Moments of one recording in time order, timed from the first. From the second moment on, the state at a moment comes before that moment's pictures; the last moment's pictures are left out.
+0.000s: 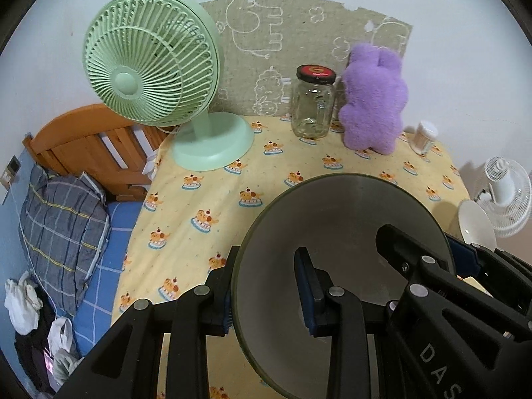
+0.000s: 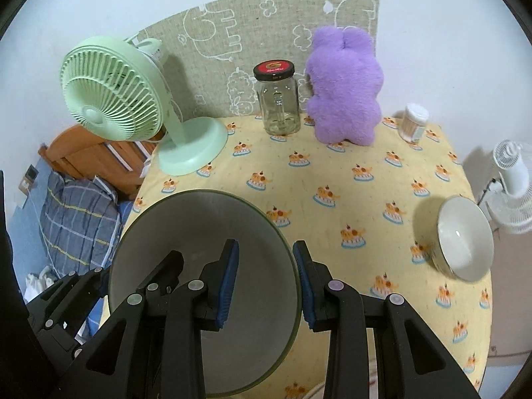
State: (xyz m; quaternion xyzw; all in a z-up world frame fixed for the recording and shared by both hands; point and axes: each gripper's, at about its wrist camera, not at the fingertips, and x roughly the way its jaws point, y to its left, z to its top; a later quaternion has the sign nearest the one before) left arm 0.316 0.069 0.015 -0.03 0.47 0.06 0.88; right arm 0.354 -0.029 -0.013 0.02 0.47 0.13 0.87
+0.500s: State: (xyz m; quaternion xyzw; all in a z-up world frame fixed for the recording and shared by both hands) left arm 0.244 0.084 0.013 -0.02 0.47 0.01 0.88; right arm 0.267 -0.016 -0.009 0.03 0.47 0.08 0.88
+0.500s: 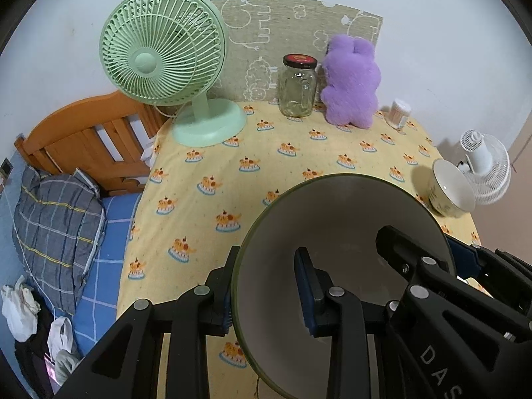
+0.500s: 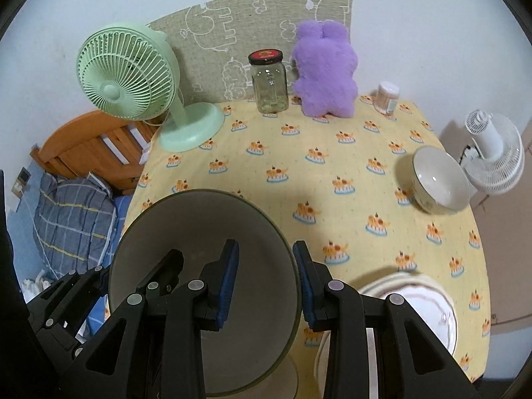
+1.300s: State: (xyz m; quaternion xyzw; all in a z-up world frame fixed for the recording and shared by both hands) left arm 0.174 0.087 -0.027 -0.01 0.51 -0.05 0.86; right arm 0.183 -0.016 -0.047 0.04 0.51 0.02 0.86
